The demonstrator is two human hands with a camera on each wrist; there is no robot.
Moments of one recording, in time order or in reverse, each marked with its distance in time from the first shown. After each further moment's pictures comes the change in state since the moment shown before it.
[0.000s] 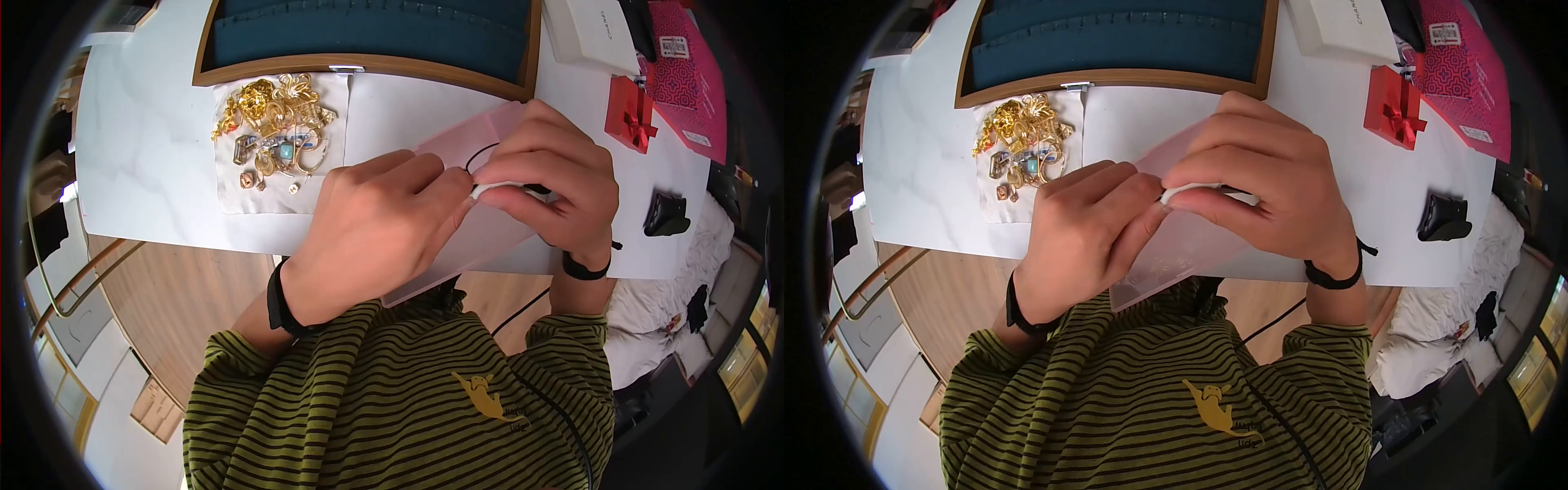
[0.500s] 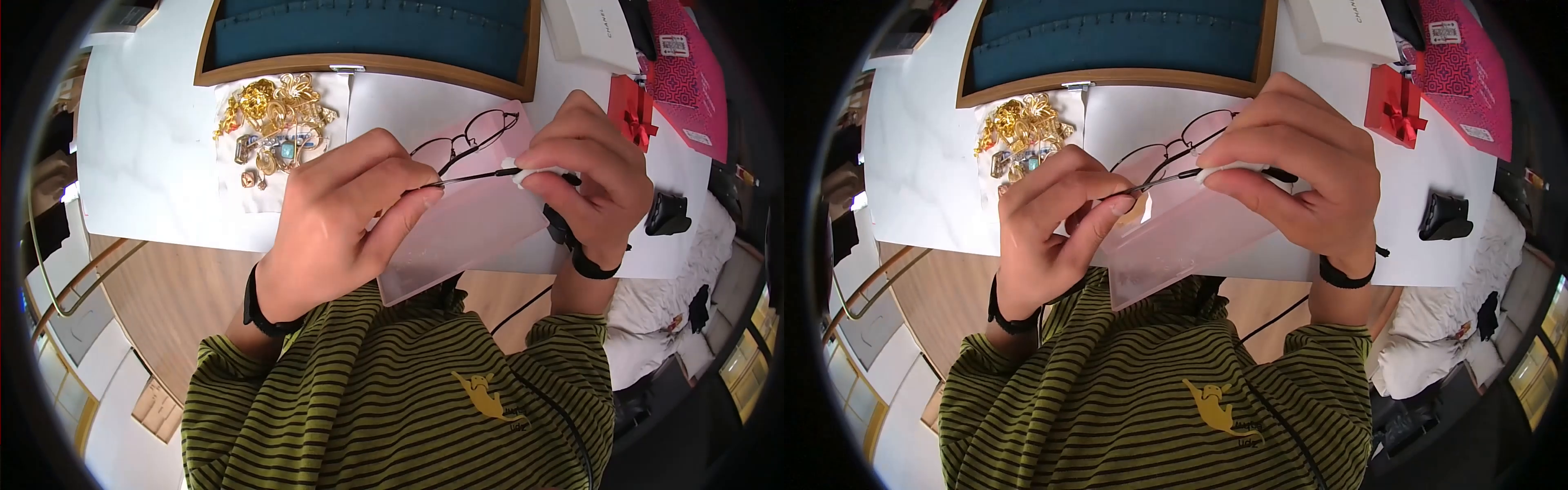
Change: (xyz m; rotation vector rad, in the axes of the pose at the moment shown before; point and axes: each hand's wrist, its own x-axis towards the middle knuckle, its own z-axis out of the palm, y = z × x) left_hand -0.010 -0.007 -0.018 -0.245 0.066 -0.147; right_hand -0.002 -0.004 -0.015 0.000 0.110 0.011
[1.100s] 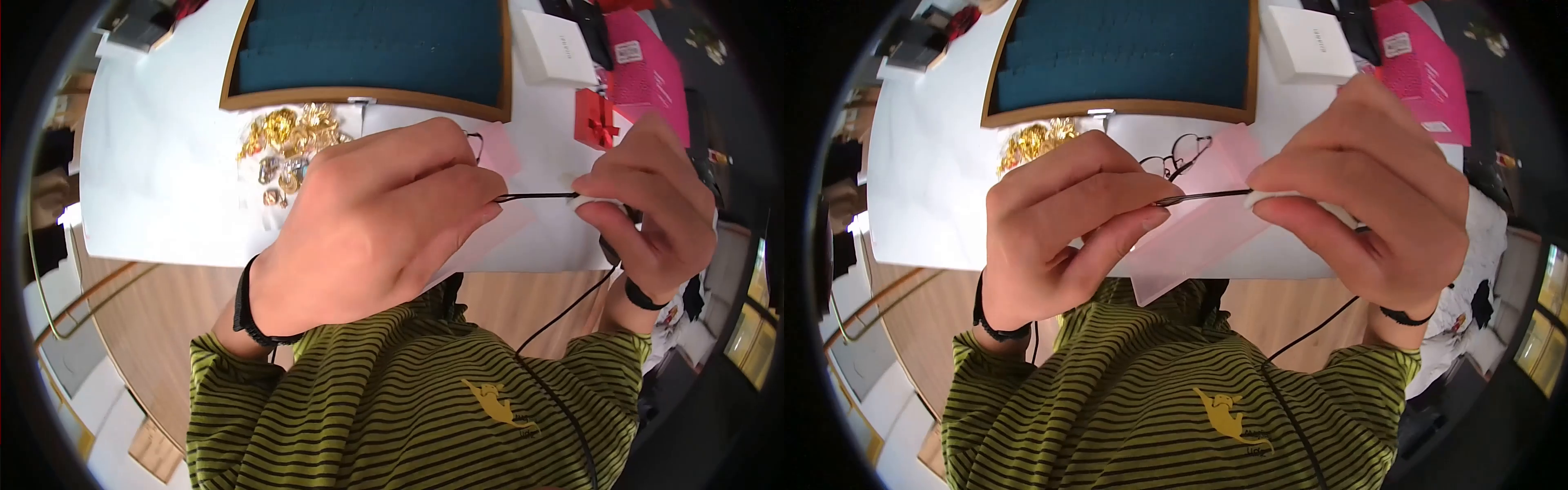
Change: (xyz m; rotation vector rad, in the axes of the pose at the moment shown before) left_hand 0.021 0.037 -0.036 -0.070 0.038 0.357; right_hand 0.048 -0.095 -0.039 -0.425 -0.185 -0.039
